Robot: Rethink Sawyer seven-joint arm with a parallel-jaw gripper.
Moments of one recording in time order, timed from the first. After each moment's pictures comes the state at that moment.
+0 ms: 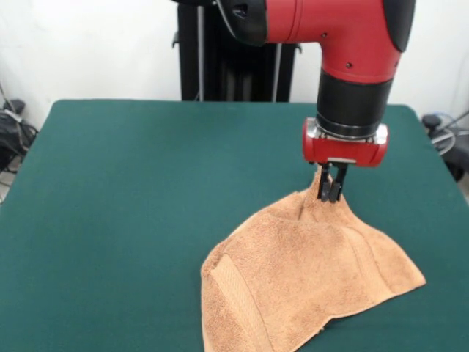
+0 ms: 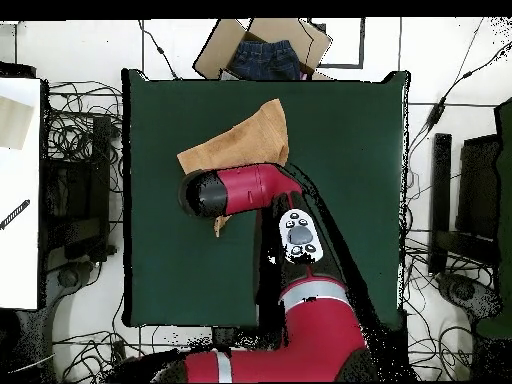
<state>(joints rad) -0.20 -0.55 0.21 1.56 -0.32 0.51 2.03</state>
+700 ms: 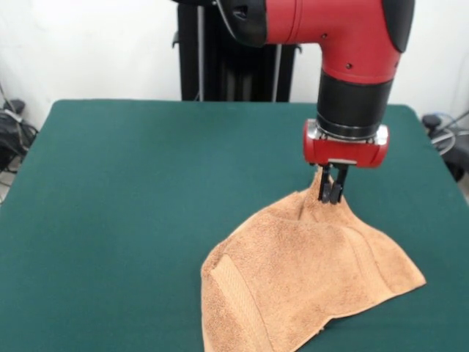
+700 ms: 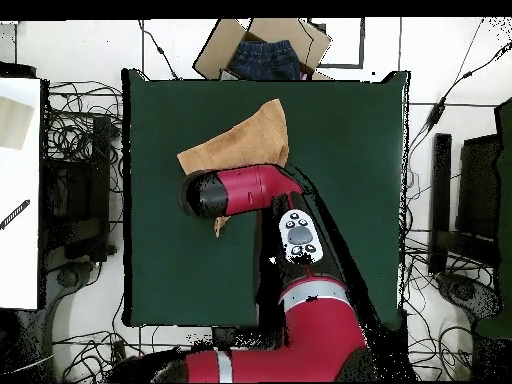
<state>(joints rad) -0.20 -0.55 0.21 1.56 -0.32 0.49 2.03</state>
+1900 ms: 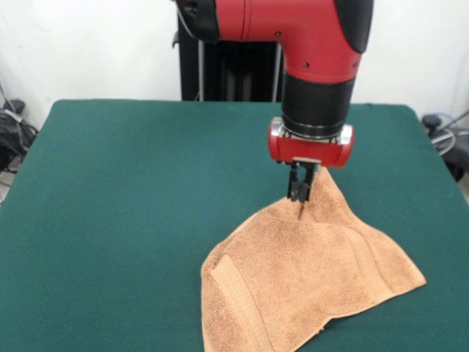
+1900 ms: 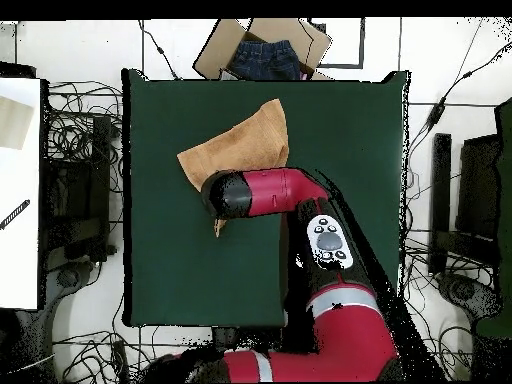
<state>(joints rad) -0.27 -0.56 0.21 1.59 -0.32 0.49 2.03</state>
